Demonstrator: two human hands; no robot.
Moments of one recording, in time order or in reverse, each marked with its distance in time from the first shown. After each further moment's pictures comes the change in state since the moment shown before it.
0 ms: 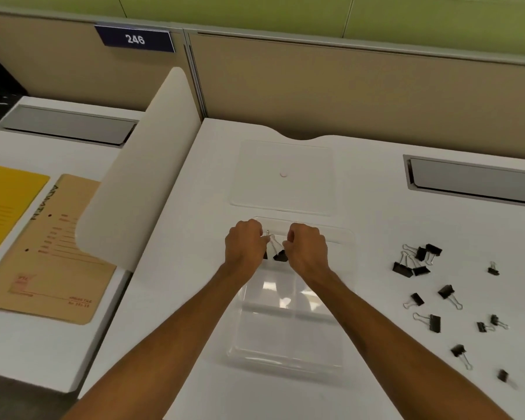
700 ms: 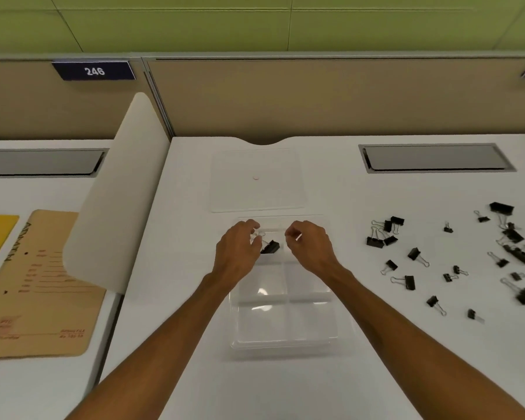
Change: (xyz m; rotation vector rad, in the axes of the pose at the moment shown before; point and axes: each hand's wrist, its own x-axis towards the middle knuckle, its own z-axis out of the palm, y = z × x) left_hand -0.037 -0.006 -0.011 -0.141 -0.017 0.327; right_hand -0.047 0.038 -0.025 0.218 0.135 -0.052
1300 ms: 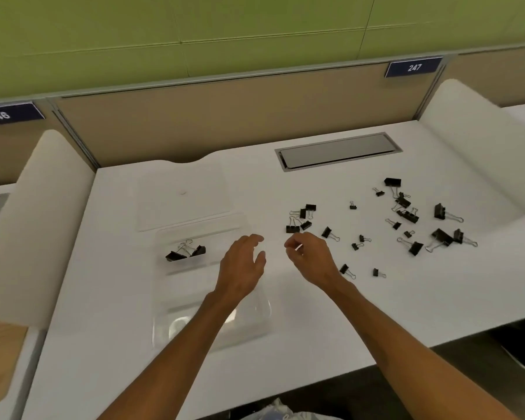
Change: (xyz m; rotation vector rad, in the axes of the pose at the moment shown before) left_hand -0.072 0.137 0.099 -0.084 -0.079 0.263; right_hand -0.110 0.121 -0.112 0.074 0.159 0.104
